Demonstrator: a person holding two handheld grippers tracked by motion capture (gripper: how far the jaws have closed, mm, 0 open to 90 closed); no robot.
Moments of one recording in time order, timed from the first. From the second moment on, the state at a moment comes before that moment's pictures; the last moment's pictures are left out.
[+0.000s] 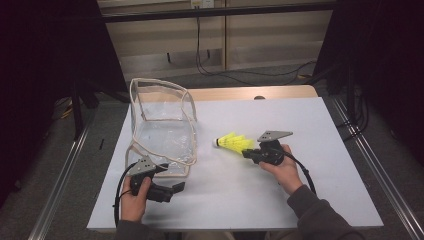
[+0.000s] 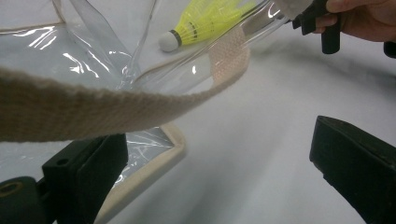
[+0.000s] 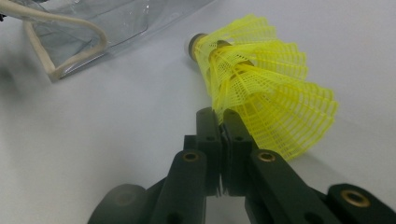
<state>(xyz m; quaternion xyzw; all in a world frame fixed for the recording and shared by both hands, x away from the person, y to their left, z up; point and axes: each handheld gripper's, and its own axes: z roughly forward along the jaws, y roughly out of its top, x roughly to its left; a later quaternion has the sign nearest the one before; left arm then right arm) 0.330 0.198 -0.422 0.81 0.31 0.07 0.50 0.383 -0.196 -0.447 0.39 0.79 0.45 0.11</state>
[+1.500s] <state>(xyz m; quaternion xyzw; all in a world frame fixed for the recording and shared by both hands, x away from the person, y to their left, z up) 0.330 0.198 -0.422 0.81 0.31 0.07 0.50 0.398 -0.165 -0.451 0.43 0.78 0.44 0.12</state>
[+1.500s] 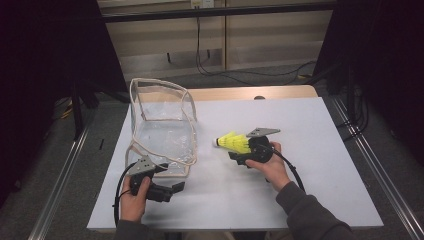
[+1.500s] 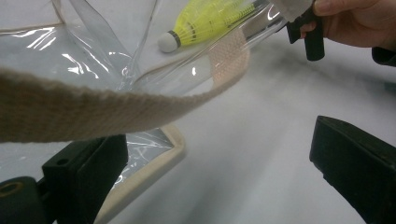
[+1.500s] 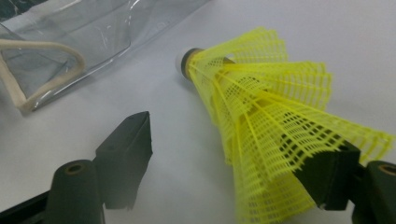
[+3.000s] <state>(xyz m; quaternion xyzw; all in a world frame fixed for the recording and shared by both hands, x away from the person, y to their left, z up) 0.331 0.198 -0.423 0.81 0.31 0.07 0.50 0.411 -0.152 -0.457 0.45 0.77 0.43 0.16</state>
